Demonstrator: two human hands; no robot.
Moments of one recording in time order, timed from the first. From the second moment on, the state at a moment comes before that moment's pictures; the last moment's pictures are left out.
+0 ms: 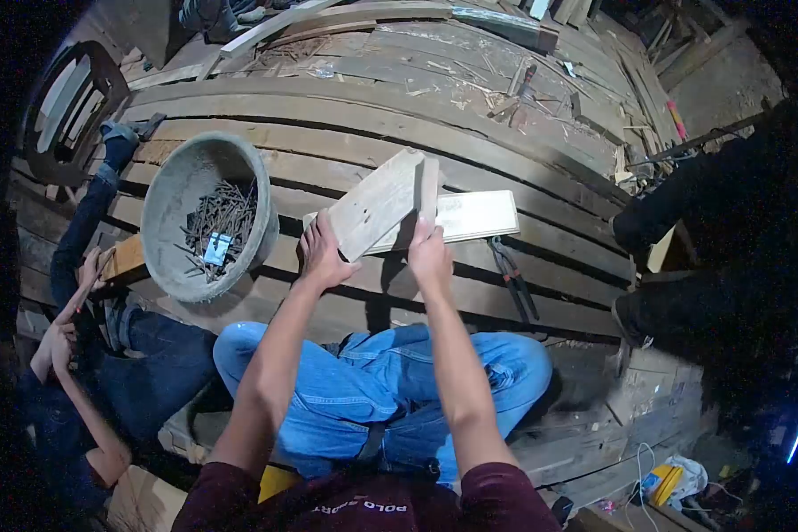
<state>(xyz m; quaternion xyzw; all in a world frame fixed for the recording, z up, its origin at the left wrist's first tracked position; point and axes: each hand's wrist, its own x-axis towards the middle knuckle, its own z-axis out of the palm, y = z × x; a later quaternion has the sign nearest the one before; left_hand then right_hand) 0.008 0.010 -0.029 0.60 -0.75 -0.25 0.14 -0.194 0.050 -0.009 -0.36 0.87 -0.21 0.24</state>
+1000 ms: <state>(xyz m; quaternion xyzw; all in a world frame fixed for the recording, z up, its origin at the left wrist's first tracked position) 0.005 0.017 -0.027 0.60 -0.74 -0.25 0.15 -0.162 0.076 -0.001 -0.40 0.84 -0.24 0.28</state>
